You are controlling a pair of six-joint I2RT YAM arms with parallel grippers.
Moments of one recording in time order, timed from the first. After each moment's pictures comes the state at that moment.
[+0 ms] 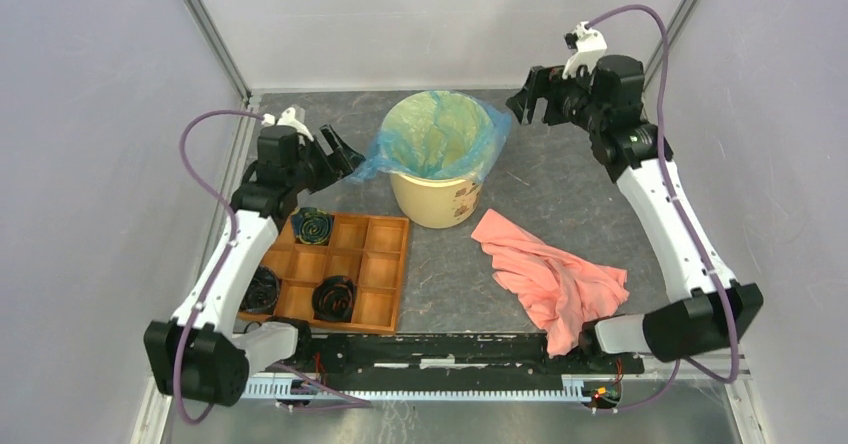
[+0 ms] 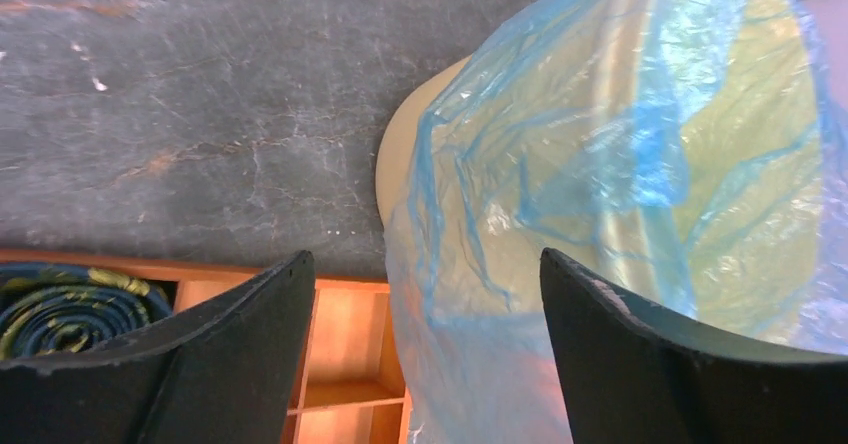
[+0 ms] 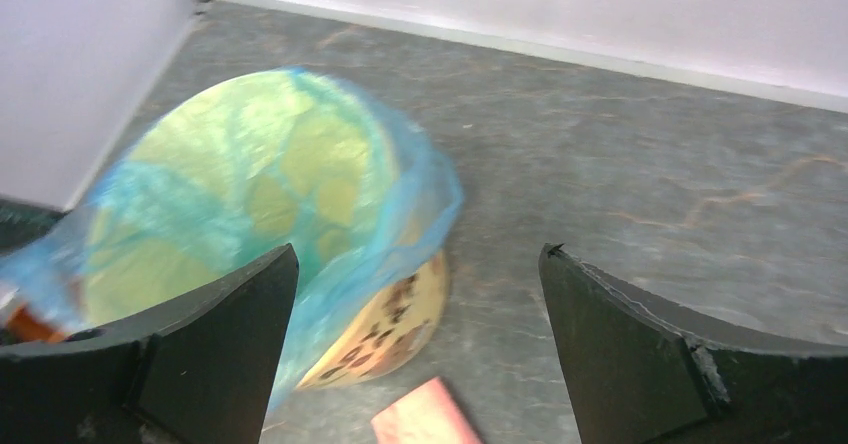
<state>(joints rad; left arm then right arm) -0.15 1.17 0.99 -0.38 0.20 -0.61 0.21 1.40 1.51 -0.41 -0.23 0.15</state>
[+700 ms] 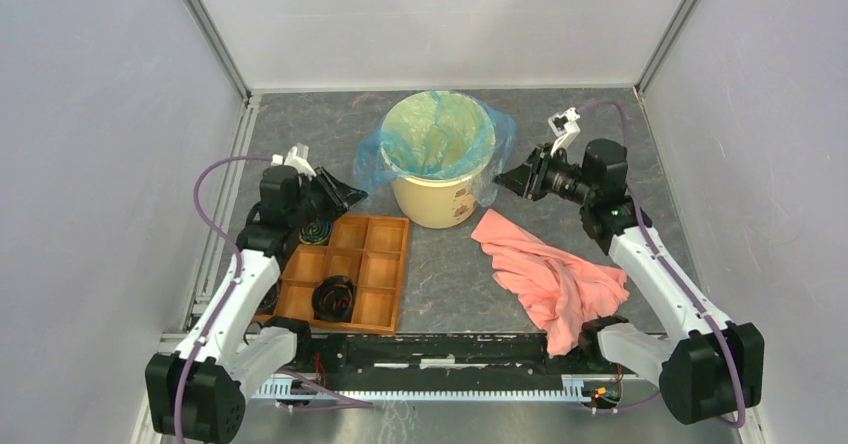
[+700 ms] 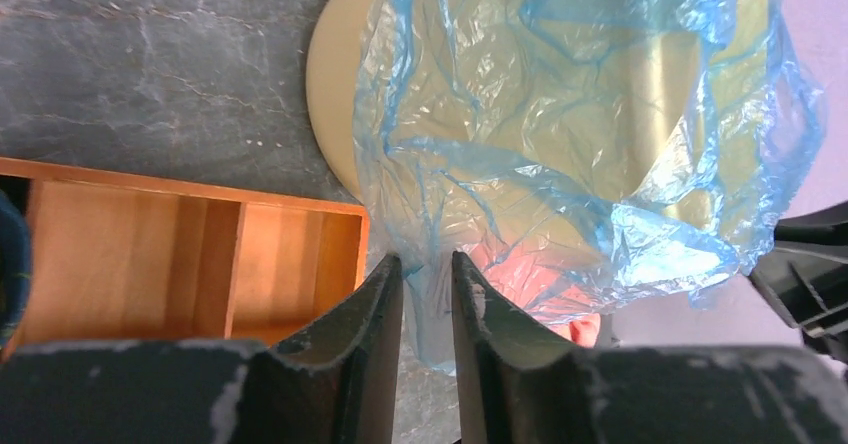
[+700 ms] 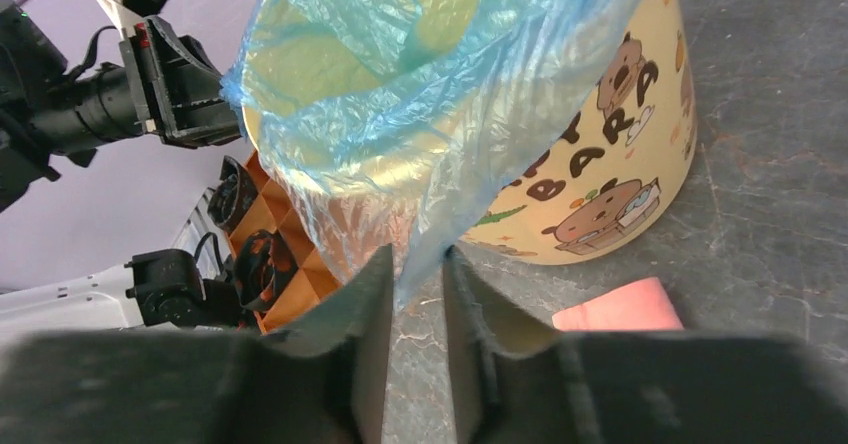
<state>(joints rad) -0.15 0.95 0.71 -0.26 0.34 -0.77 0.23 1.09 0.84 -0.02 -0.66 0.44</state>
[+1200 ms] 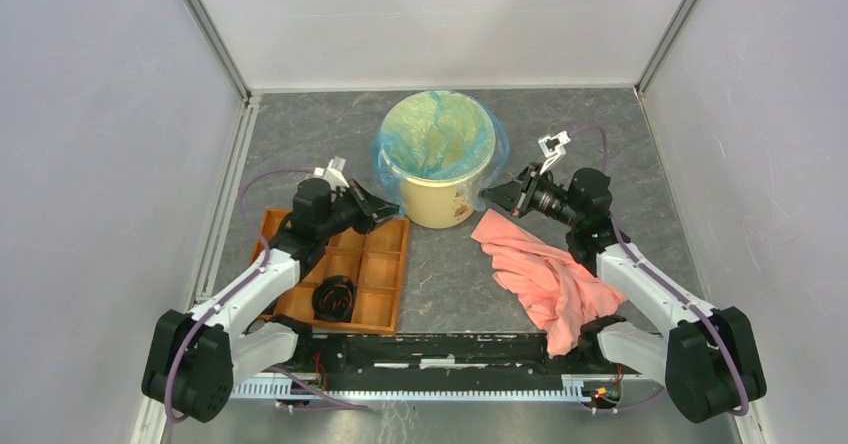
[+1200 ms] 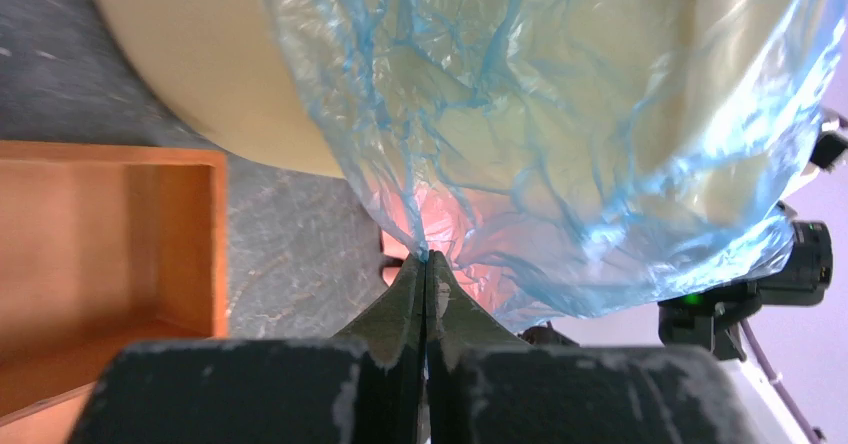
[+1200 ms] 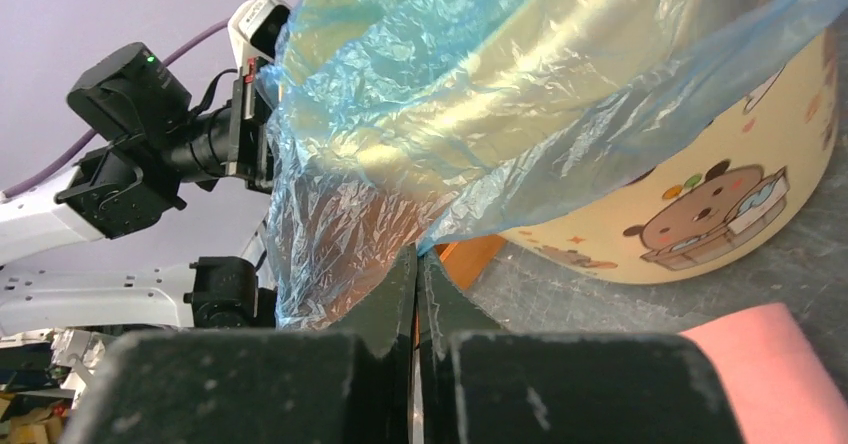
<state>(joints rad) -0.31 1.05 0.52 0.15 0.46 -1.05 0.30 1.09 0.57 0.44 -0.67 0.69</state>
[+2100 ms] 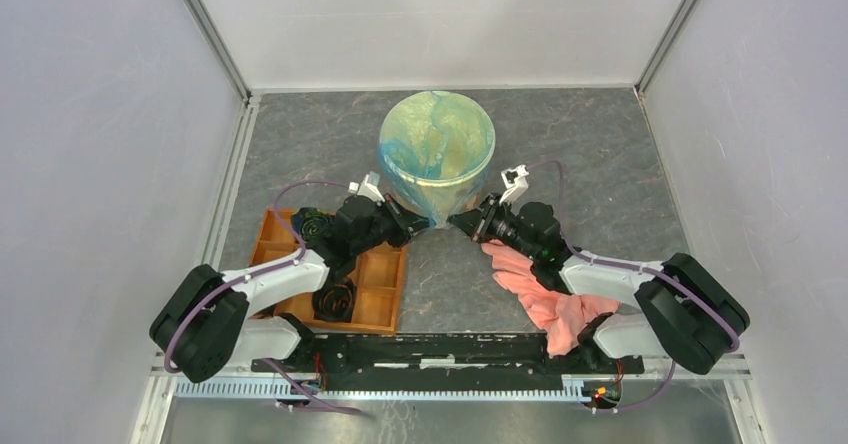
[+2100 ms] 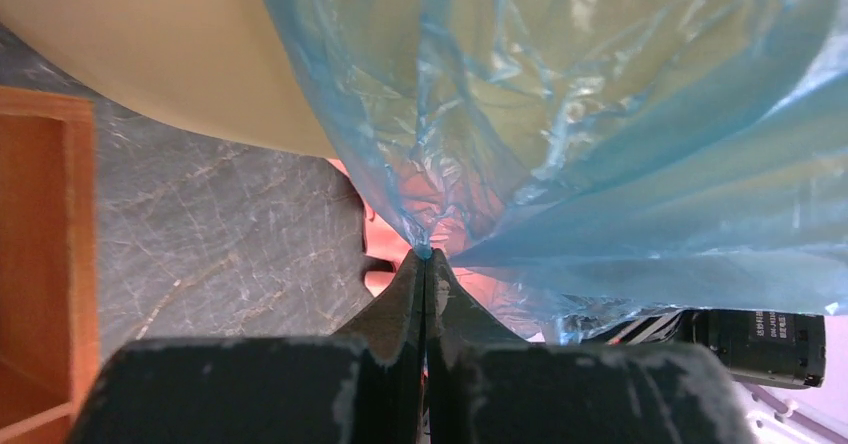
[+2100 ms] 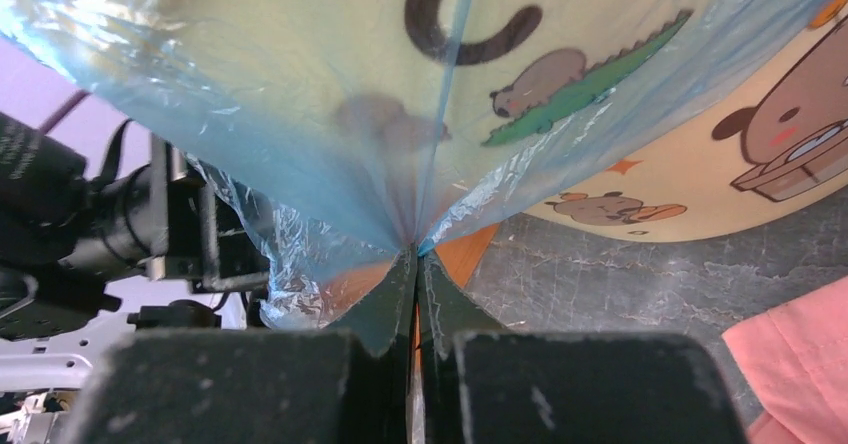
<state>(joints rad) -0.64 1.25 0.46 0.44 0.18 -1.21 0.67 1.31 0.40 0.77 -0.19 0.81</state>
